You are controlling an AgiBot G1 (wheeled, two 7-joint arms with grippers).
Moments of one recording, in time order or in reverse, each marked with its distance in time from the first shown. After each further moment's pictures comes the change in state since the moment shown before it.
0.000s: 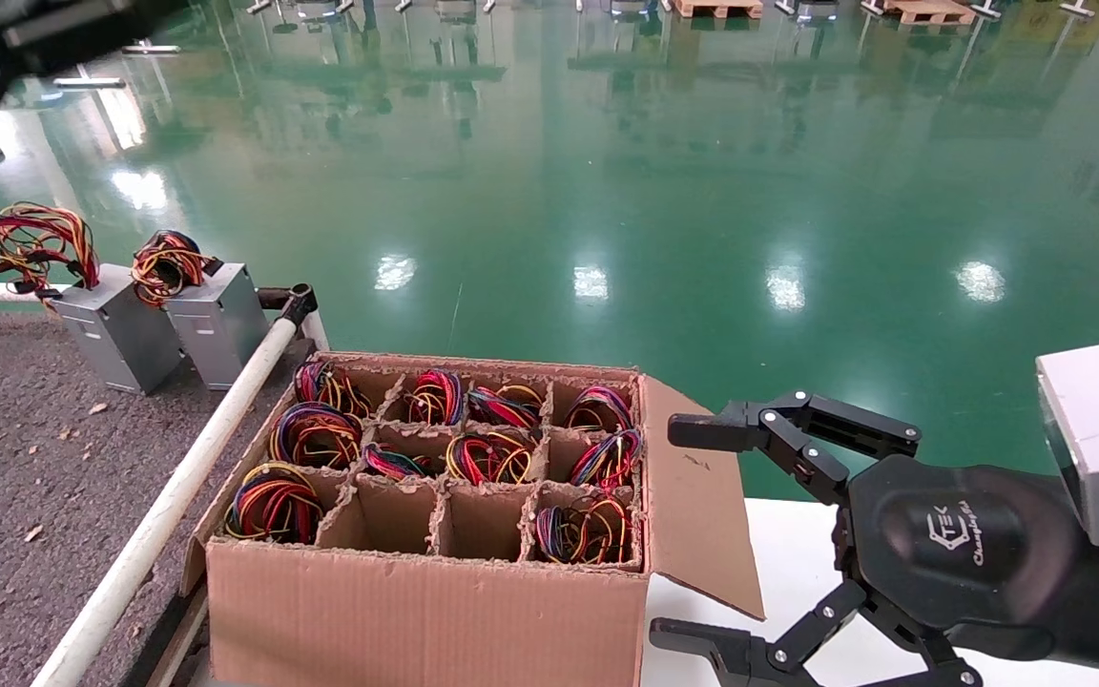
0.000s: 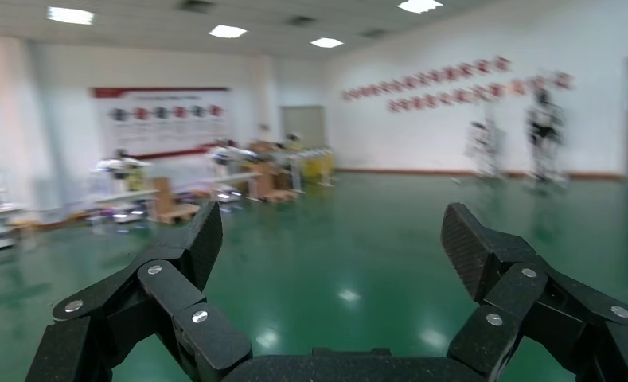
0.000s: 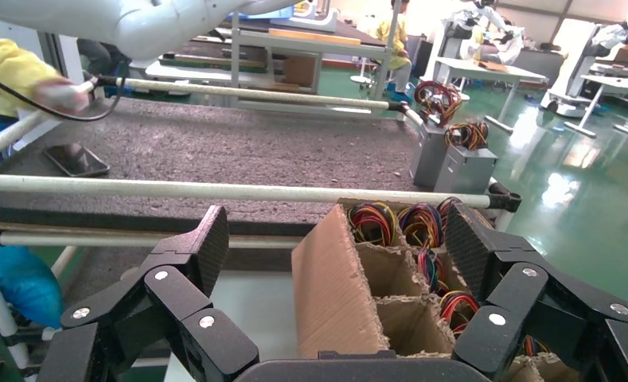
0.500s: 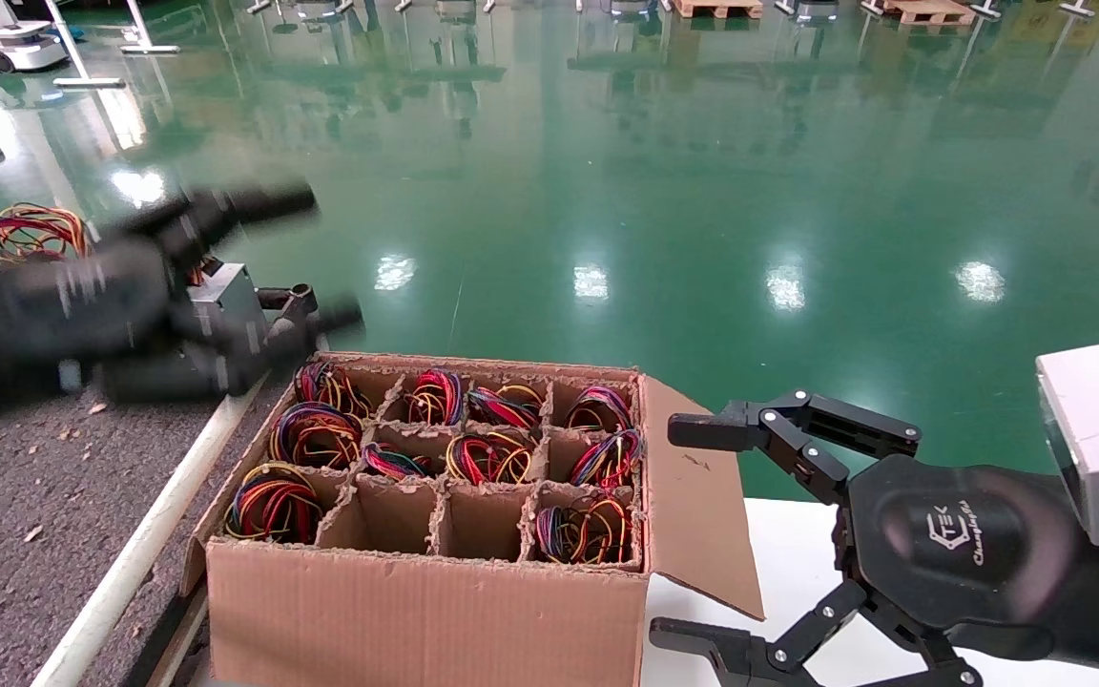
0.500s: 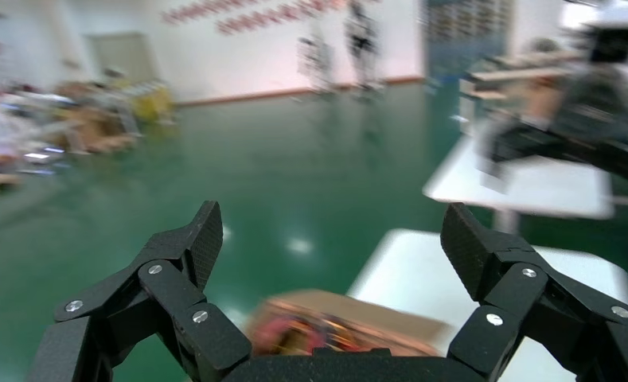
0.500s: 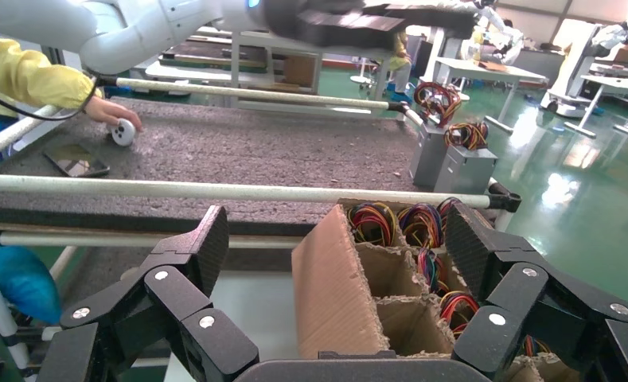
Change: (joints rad) left arm 0.254 -0.127 0.021 -0.335 -0.049 0.279 -0.073; right arm 0.000 0.000 0.000 0.000 0.000 0.000 0.000
